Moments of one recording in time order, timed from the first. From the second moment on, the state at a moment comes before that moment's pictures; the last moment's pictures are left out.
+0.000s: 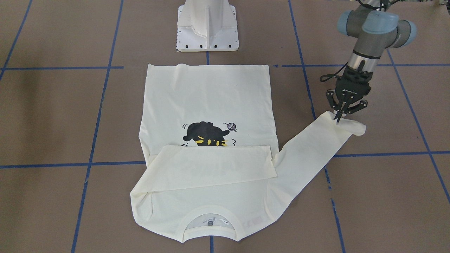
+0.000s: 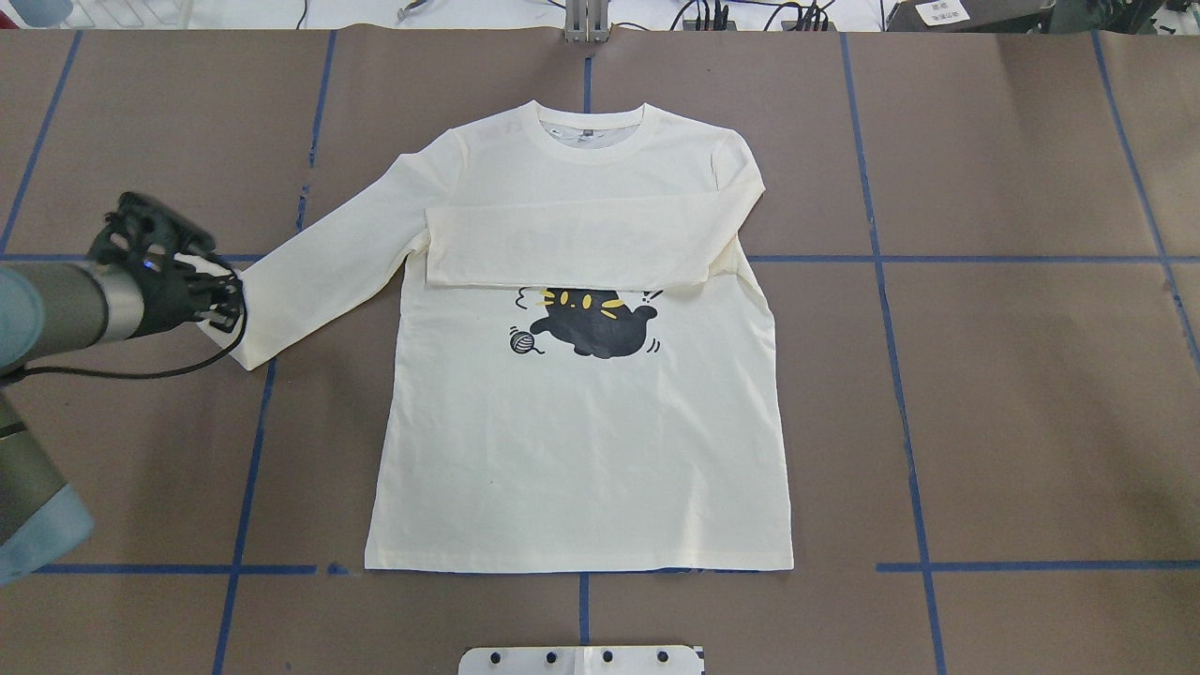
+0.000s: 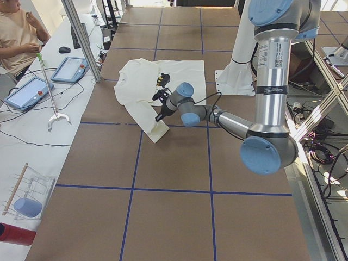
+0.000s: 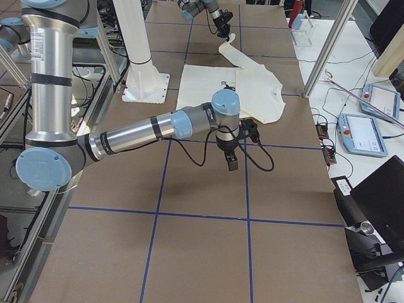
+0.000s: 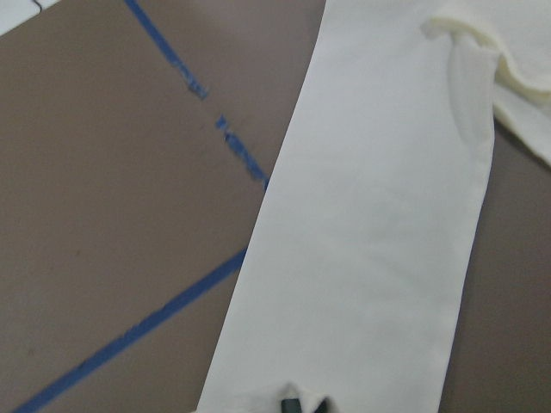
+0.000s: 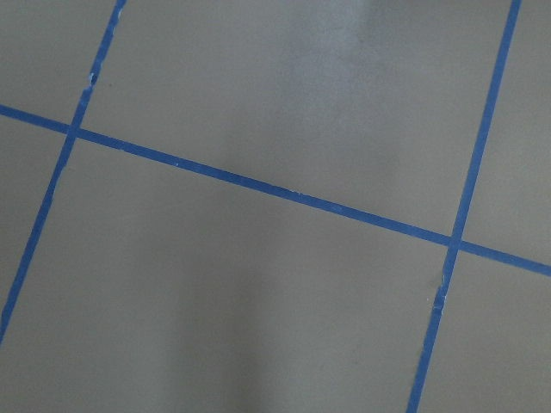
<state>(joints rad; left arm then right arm) -0.71 -1.70 -1.83 -2.18 -1.62 -0.53 1.41 -1.64 1.96 -1.57 2.32 0.06</state>
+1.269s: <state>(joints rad) -0.45 -2.76 -1.14 -1.70 -1.36 -1.20 1.43 -1.66 1.96 -1.57 2.32 0.07</state>
